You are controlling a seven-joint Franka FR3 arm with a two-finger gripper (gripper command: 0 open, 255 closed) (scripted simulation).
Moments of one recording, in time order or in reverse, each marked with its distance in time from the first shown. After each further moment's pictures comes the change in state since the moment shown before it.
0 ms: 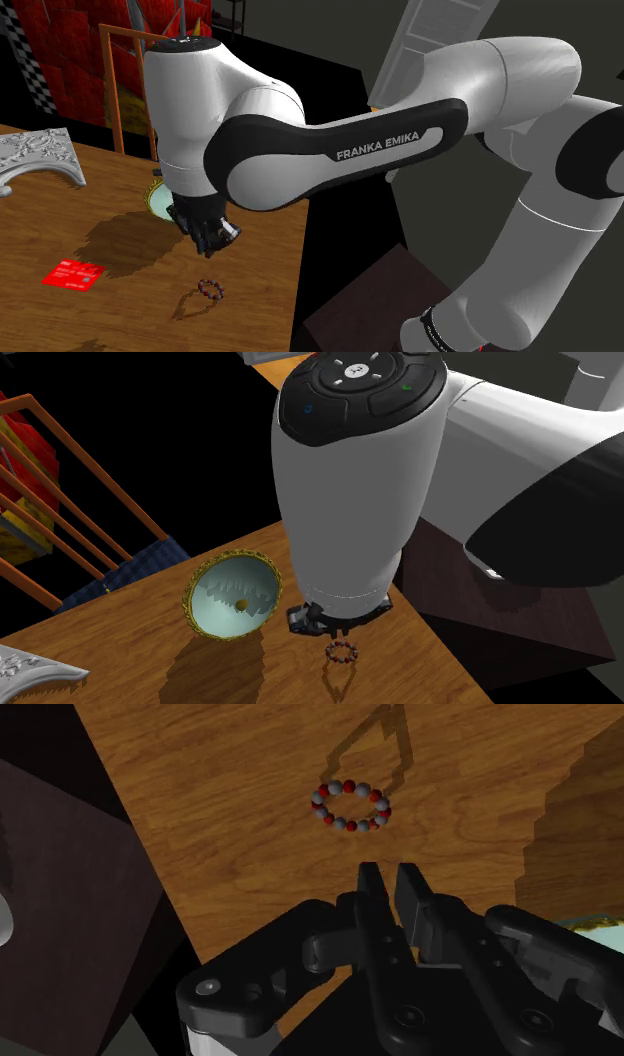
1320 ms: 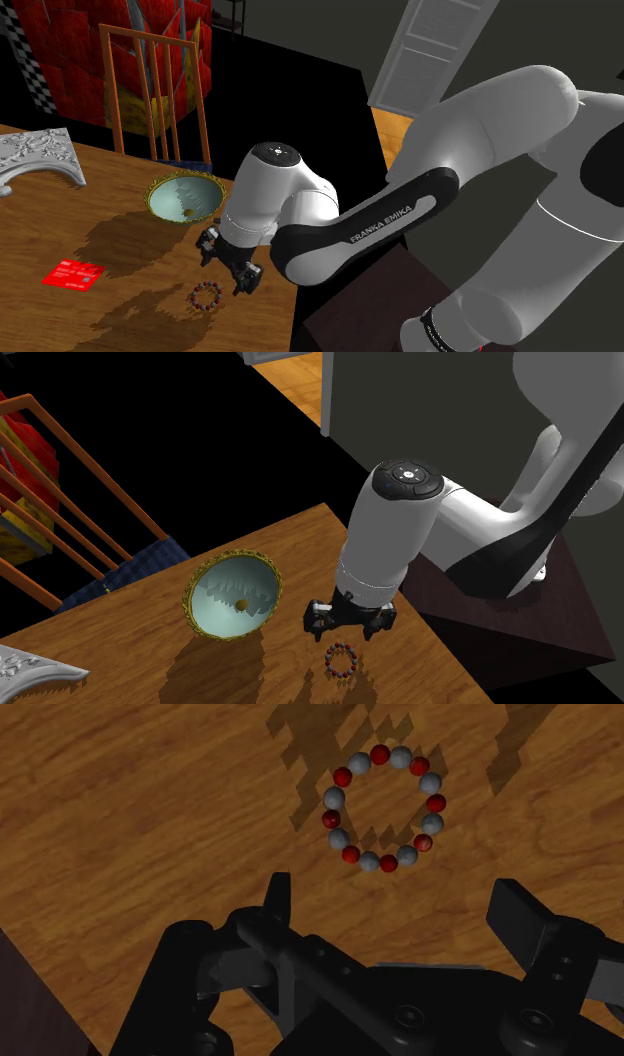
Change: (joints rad) arm -0.116 -0.118 -0.005 -0.517 0.143 0.696 -0.002
